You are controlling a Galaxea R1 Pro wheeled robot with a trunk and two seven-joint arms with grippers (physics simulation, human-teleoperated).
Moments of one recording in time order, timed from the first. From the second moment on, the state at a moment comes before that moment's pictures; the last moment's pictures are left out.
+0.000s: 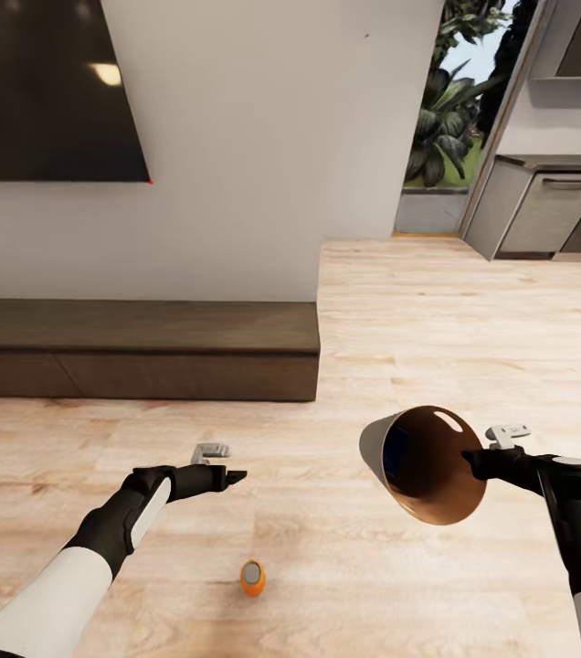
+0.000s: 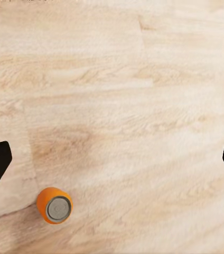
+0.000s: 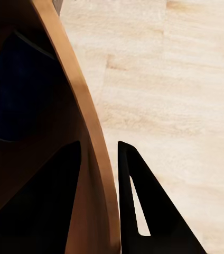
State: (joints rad) left arm -0.69 0.09 -0.17 -0.72 0.25 0.52 -0.43; right arm -0.55 -0.22 -0.37 -1.23 0.43 0.67 0.70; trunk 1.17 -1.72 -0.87
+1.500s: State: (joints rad) left arm -0.69 0.05 -0.17 -0.72 0.25 0.56 -0.27; right arm -0.55 -0.23 -0.38 -1.25 0.43 0.83 0.71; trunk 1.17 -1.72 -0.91
